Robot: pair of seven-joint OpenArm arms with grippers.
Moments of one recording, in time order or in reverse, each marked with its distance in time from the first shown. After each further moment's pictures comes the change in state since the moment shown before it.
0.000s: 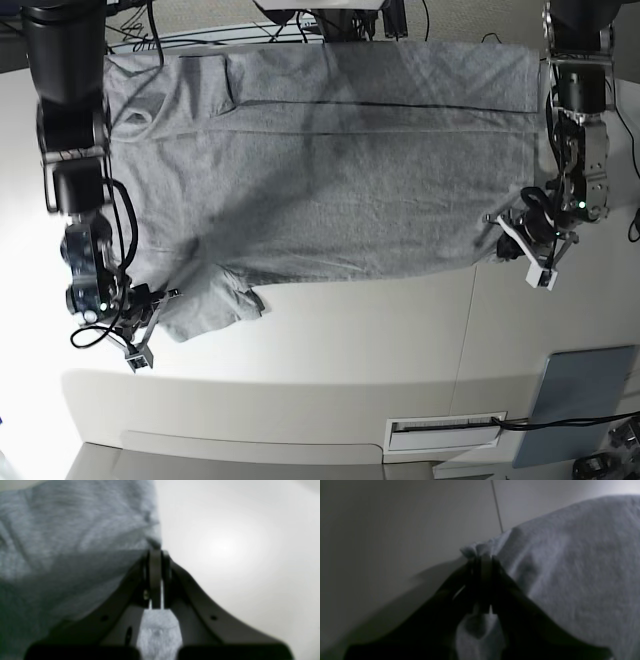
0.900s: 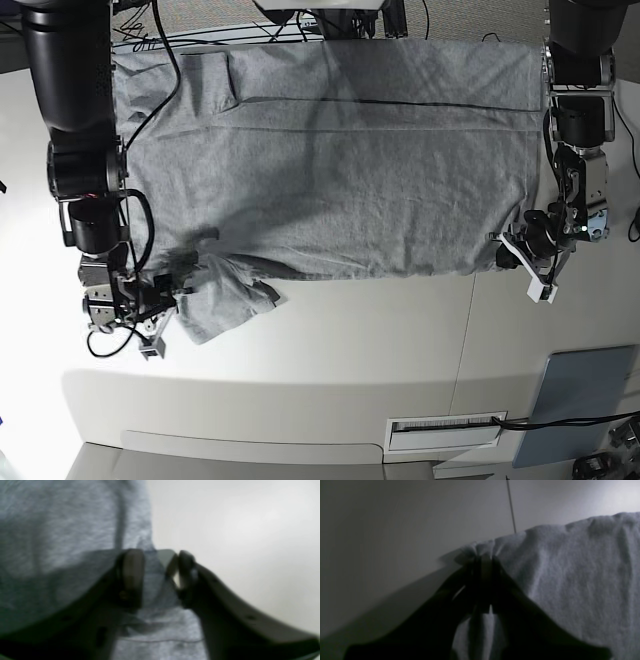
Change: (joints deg) left arm -10.6 1.2 1.2 -17.4 0.4 -3.5 0.4; right arm 13.5 -8.1 0.4 -36.0 -0.9 6.2 4.8
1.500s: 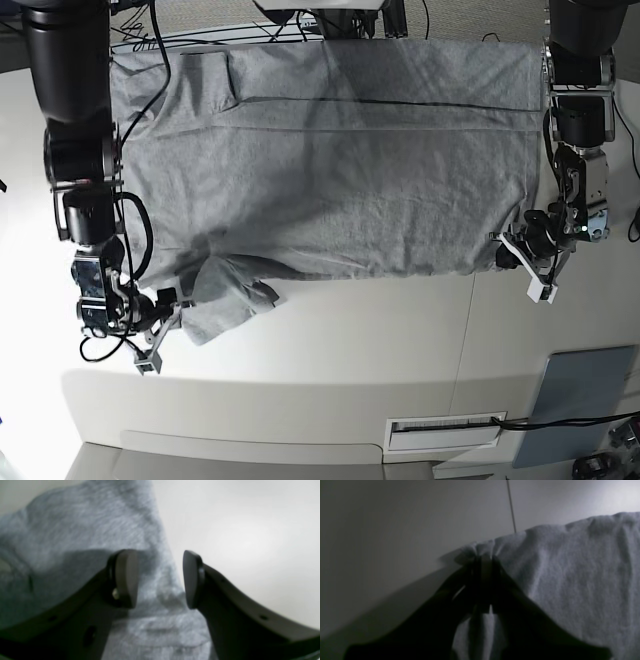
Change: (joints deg) left arm 0.0 0.0 0.0 0.0 0.0 0.0 0.0; right arm -2.0 2.5 -0.3 9.2 3.9 -2.6 1.0
